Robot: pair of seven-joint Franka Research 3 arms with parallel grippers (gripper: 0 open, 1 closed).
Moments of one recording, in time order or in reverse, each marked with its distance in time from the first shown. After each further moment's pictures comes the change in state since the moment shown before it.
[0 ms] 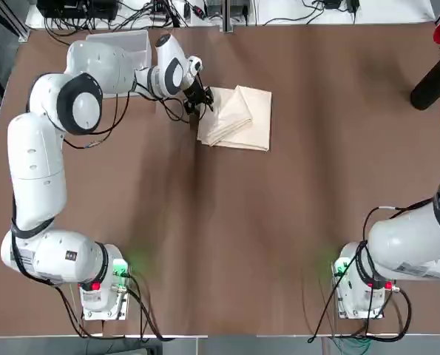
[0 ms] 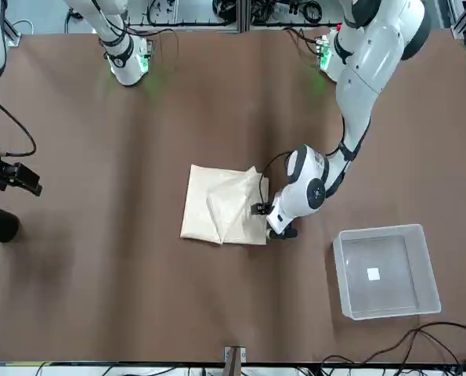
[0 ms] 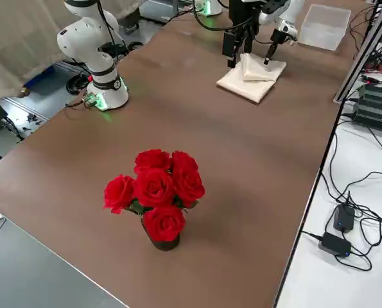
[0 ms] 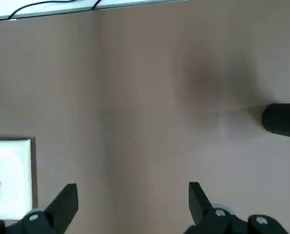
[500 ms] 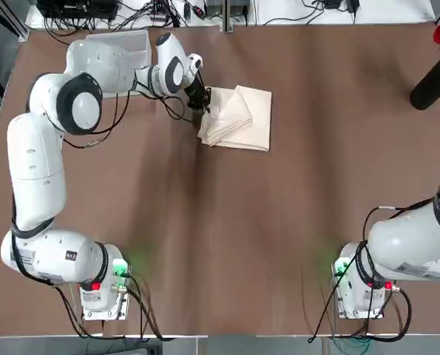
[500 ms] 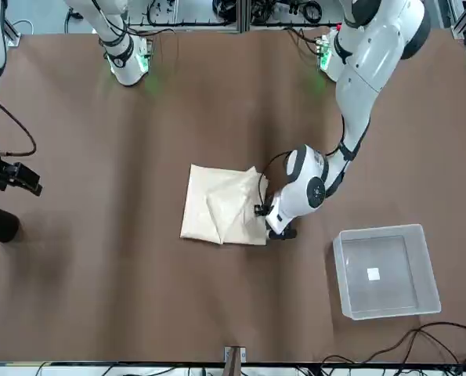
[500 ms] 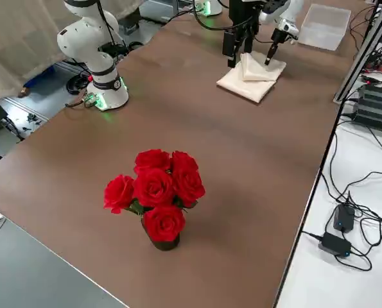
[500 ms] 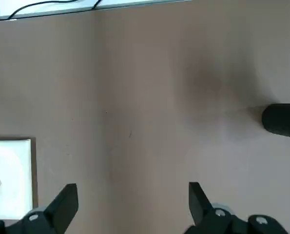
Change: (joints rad) left arm 0.000 -0.010 -0.007 0.007 0.000 -0.006 -0.010; right arm 0.001 -0.001 0.000 -0.001 0.000 0.000 0.000
